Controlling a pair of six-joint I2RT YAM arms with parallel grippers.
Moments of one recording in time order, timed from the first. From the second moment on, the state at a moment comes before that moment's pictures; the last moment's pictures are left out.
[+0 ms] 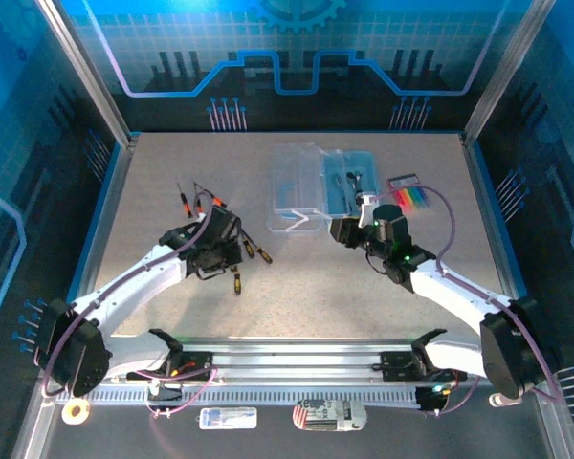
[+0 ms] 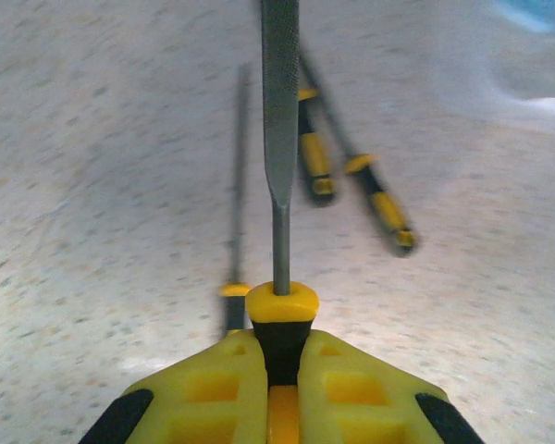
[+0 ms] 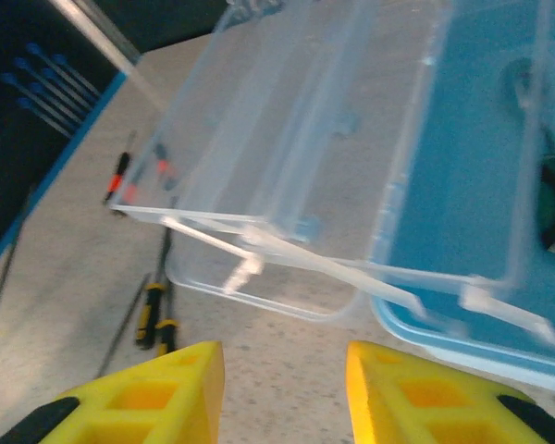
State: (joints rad) left arm -0.55 1.22 0.88 -0.74 -0.10 -0.76; right arm 0.44 1.21 0.60 0.16 -0.21 0.46
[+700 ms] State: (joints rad) left arm -0.86 1.28 0.90 -0.34 -0.04 -0.61; right arm 0.57 1.31 0.73 0.16 -0.43 0.68
